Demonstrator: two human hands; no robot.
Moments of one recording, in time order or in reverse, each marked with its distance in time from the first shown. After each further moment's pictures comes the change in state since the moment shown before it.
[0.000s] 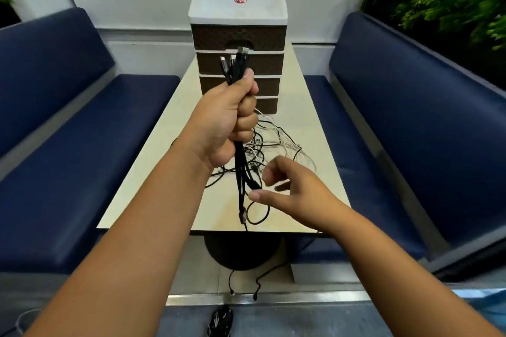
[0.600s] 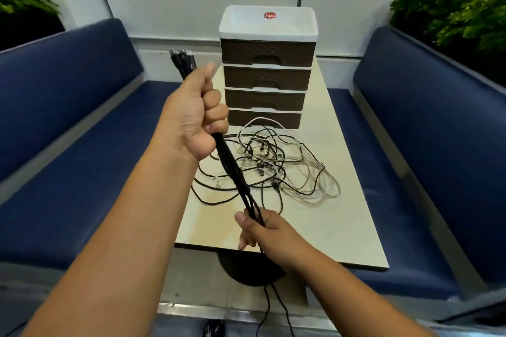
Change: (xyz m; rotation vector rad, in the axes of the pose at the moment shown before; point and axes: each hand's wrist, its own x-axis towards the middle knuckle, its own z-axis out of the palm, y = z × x) left_hand 0.013 0.040 -0.058 -0.252 0.301 0.068; right_hand 0.027 0.008 0.082 0.396 -0.254 0.165
